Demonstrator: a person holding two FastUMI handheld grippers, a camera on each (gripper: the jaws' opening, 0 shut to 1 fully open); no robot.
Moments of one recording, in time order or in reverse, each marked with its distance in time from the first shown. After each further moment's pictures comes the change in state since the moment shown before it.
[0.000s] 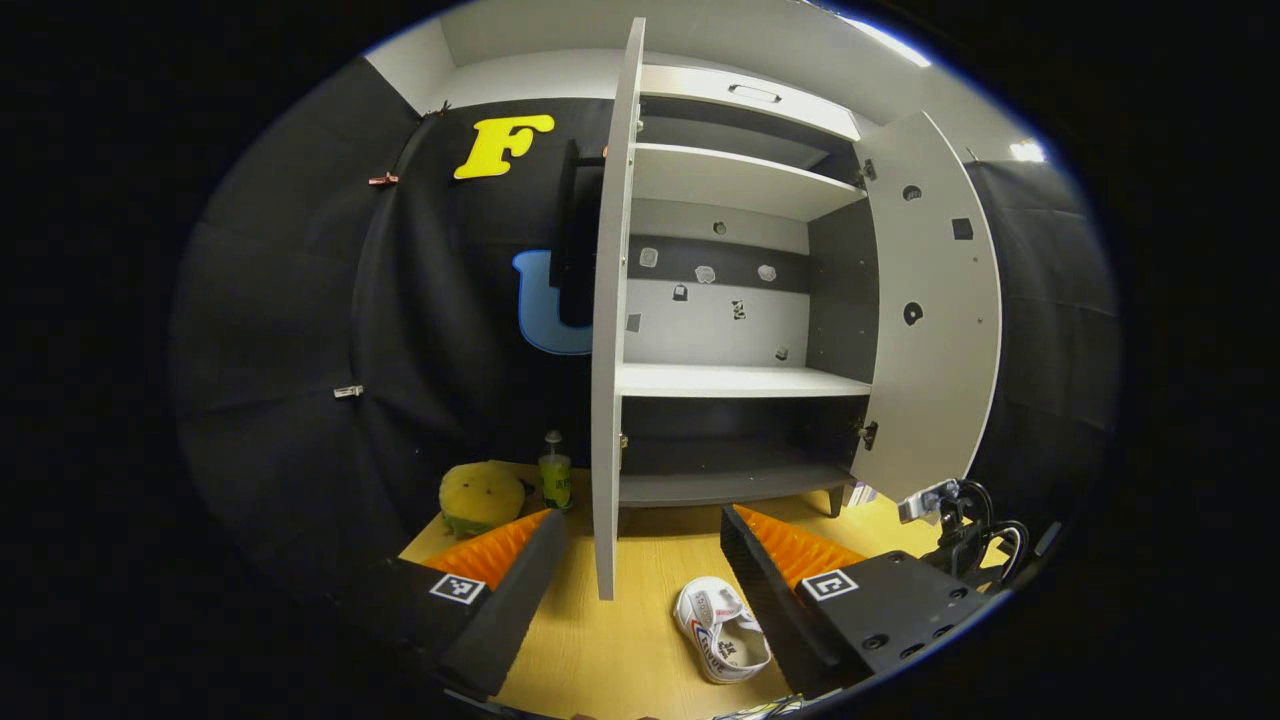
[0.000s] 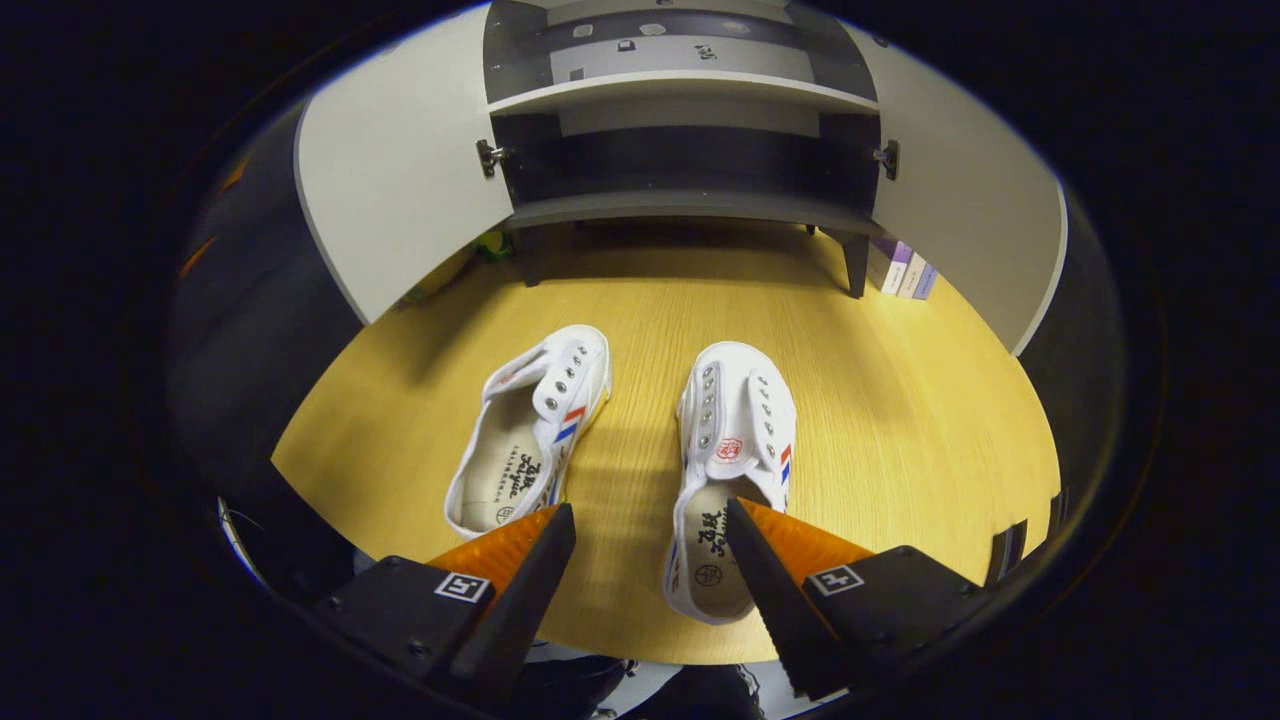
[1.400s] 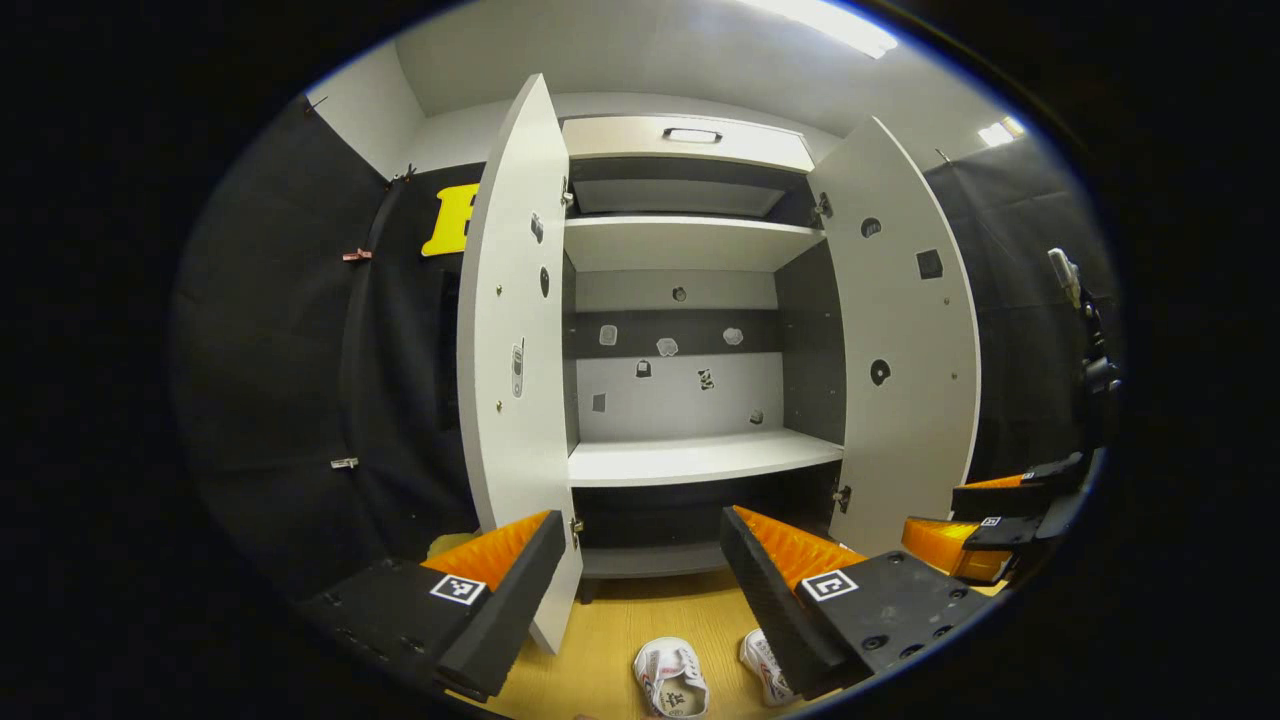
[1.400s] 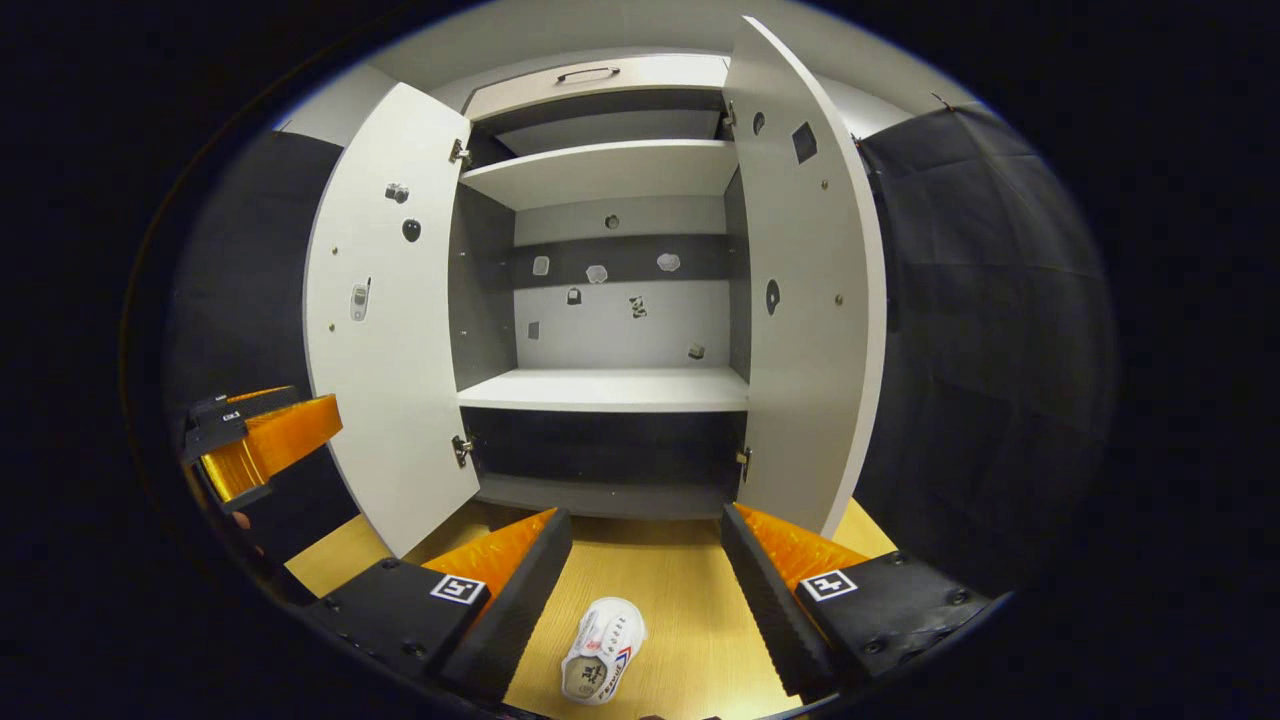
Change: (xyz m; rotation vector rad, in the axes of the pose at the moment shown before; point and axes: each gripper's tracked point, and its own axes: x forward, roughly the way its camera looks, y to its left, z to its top) left arm 0.005 -0.093 0.091 0.081 -0.162 0.025; right arm -0.198 -0.083 0.229 0.009 -0.617 -0.043
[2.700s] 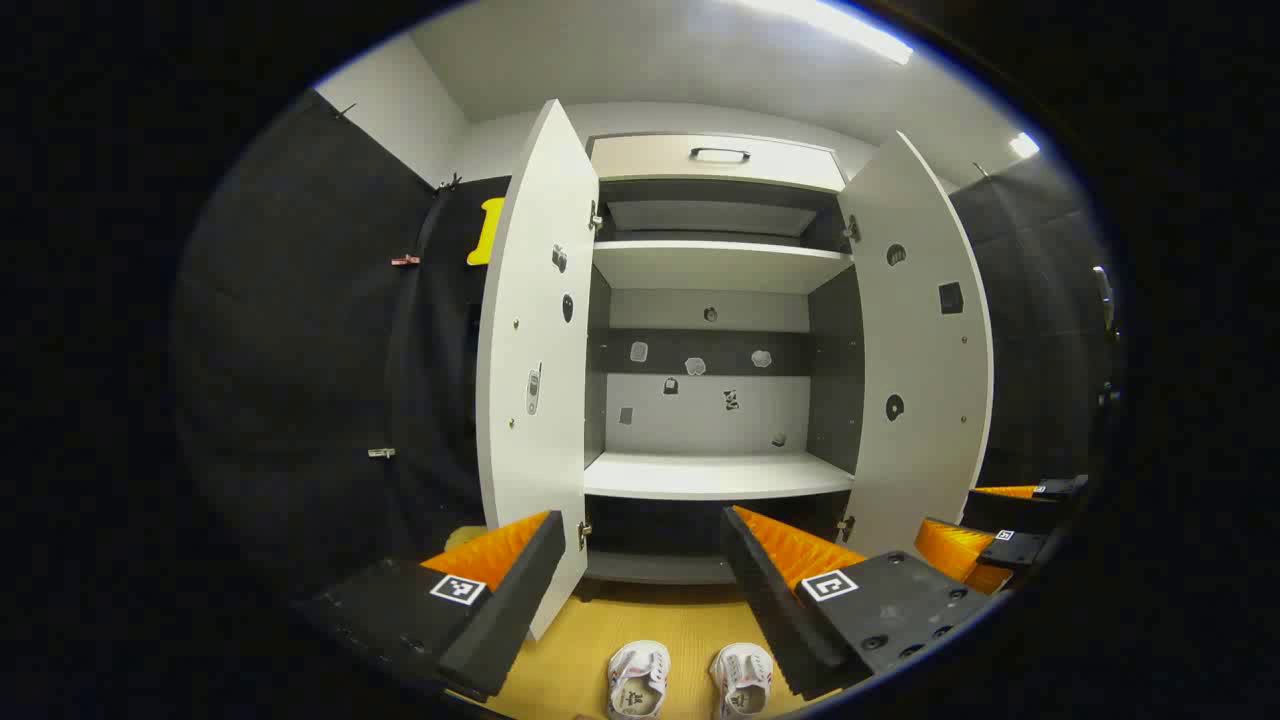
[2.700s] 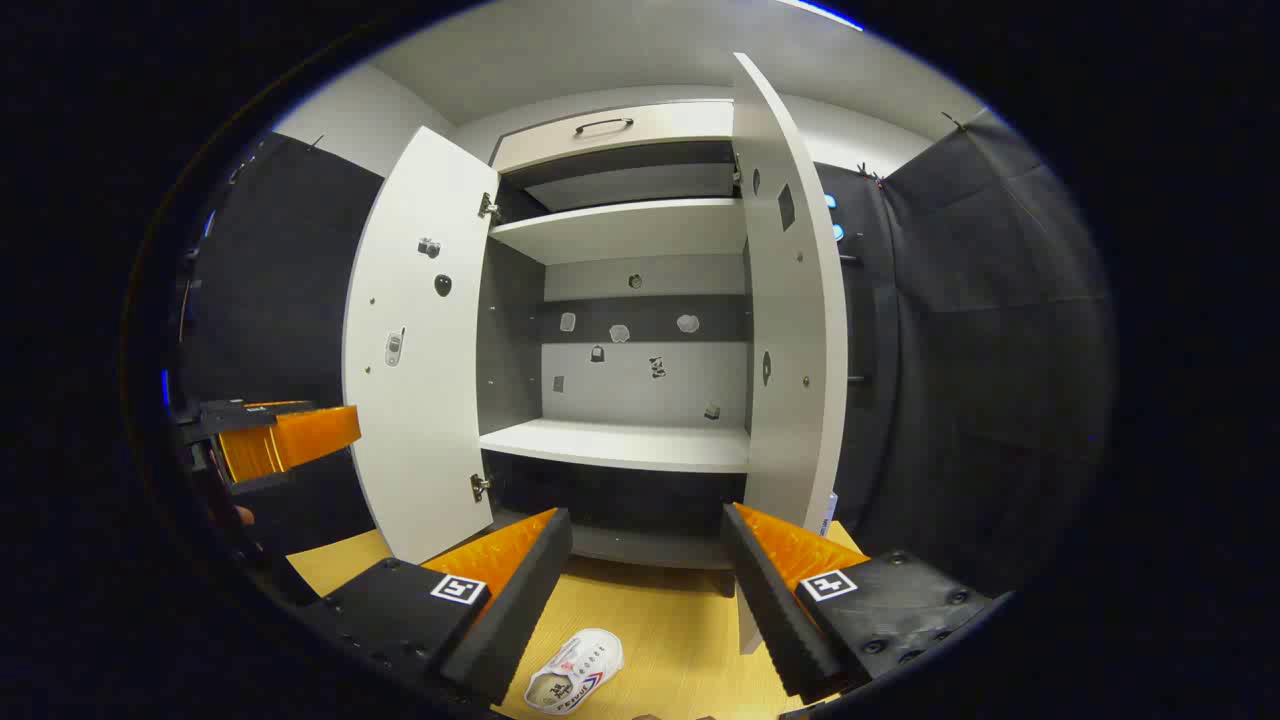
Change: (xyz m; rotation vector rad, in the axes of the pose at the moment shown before) left arm -0.017 -0.030 0.033 -0.037 -0.035 0.146; right arm -0.019 -0.041 0.050 -0.047 -0.193 0.090
